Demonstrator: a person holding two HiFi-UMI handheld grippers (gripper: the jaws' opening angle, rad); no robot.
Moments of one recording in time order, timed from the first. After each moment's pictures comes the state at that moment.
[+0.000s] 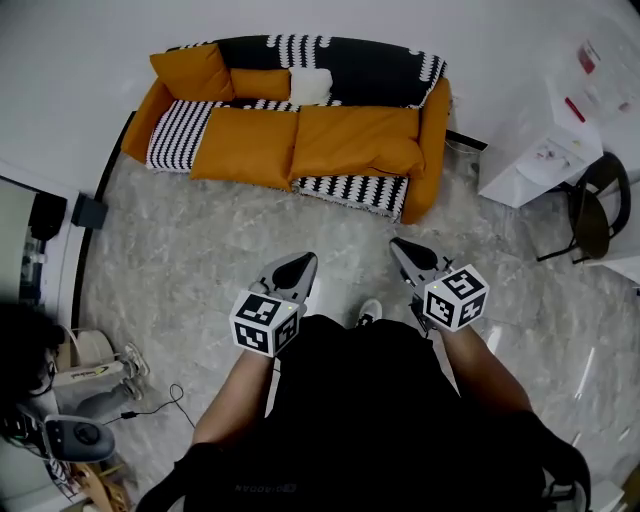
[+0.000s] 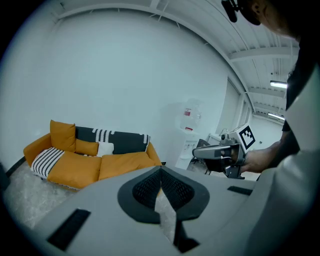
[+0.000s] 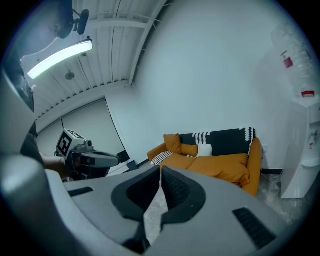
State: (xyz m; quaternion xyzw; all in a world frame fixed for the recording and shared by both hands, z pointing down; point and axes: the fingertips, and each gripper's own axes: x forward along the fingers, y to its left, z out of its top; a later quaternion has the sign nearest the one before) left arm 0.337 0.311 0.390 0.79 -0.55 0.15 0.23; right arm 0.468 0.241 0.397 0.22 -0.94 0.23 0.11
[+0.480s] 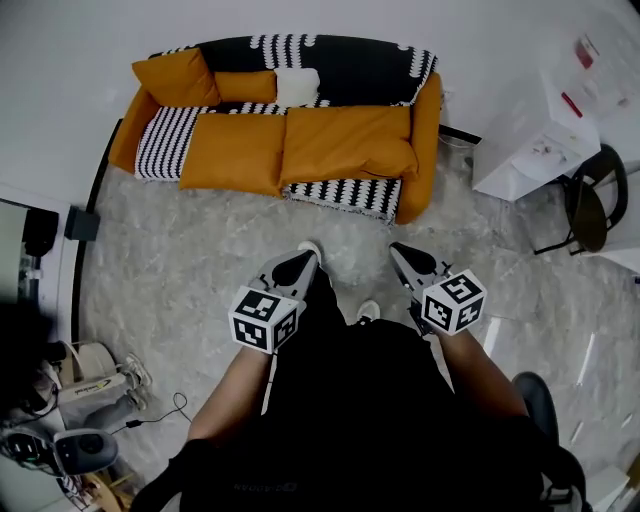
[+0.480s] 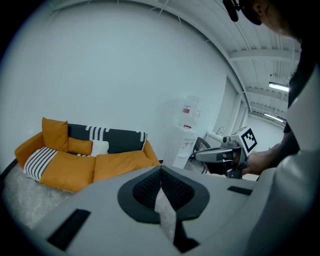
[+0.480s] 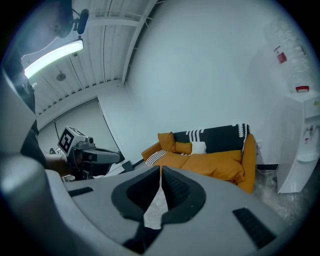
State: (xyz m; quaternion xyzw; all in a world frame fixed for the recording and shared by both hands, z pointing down) left arm 0.338 0.264 0.402 0.80 -0.52 0.16 0.25; right arm 0.475 0.211 0.417 0.25 -0.93 0.25 0.12
